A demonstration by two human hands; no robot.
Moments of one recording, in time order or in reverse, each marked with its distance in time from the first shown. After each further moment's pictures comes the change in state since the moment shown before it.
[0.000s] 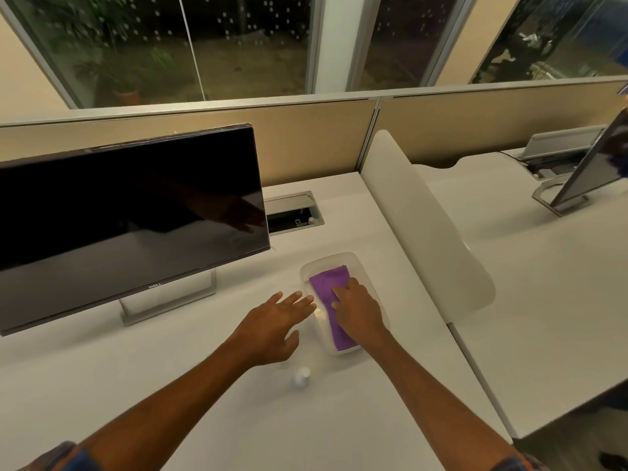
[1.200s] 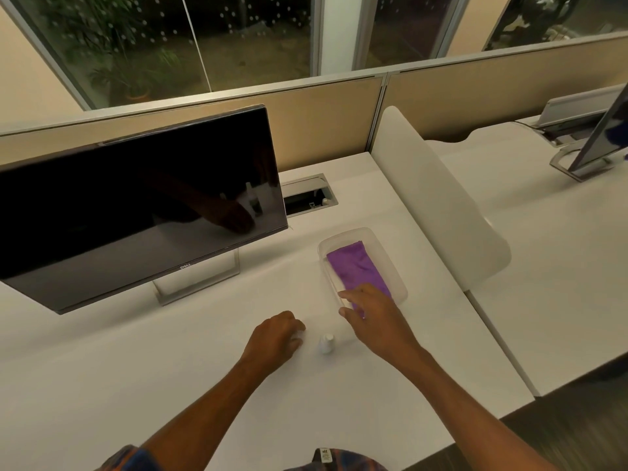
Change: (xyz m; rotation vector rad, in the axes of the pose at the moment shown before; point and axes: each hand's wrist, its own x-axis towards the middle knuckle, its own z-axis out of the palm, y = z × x) left_hand -0.059 -0.023 0.062 -0.089 0.068 -0.153; right_hand -0.114 -0.037 -0.024 0.444 0.163 -0.127
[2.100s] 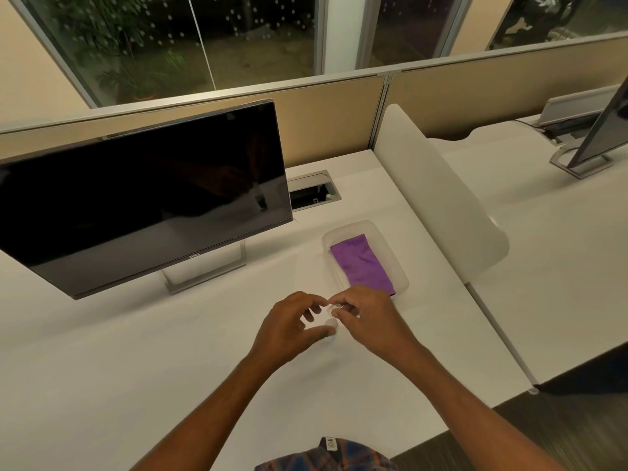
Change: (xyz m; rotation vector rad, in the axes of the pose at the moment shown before) left_hand -0.035 0.048 -0.031 -0.448 0.241 0.100; right_hand -0.026 -0.047 -0.009 0.047 -0.029 -0.044
